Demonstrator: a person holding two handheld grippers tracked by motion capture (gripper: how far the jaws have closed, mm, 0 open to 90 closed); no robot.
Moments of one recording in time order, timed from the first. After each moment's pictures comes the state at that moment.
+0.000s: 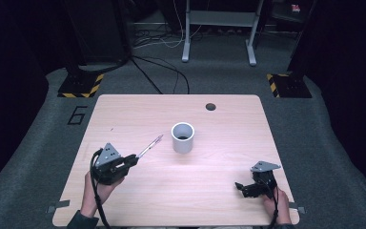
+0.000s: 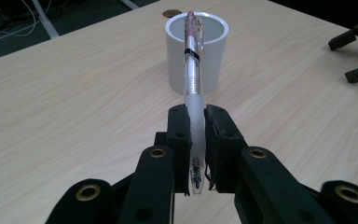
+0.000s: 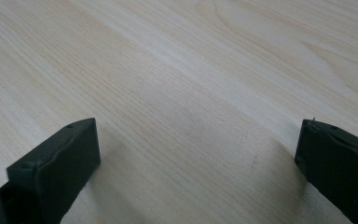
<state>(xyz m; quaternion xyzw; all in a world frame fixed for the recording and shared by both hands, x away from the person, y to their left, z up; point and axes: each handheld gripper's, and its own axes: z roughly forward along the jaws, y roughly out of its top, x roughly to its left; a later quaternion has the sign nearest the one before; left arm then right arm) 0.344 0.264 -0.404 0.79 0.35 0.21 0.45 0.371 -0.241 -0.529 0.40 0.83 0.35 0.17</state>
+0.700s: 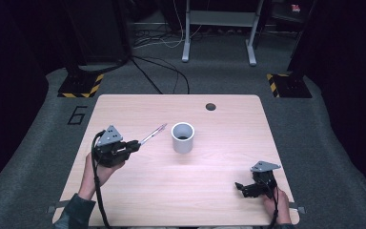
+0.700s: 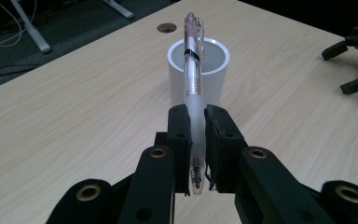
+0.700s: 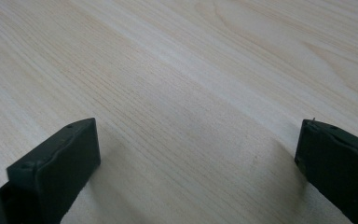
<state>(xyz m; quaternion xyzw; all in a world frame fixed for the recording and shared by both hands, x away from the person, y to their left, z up) 0.378 0.261 -0.372 0.81 0.33 0.20 0.44 0.371 -0.241 -0.529 0.40 0.83 0.35 0.17</state>
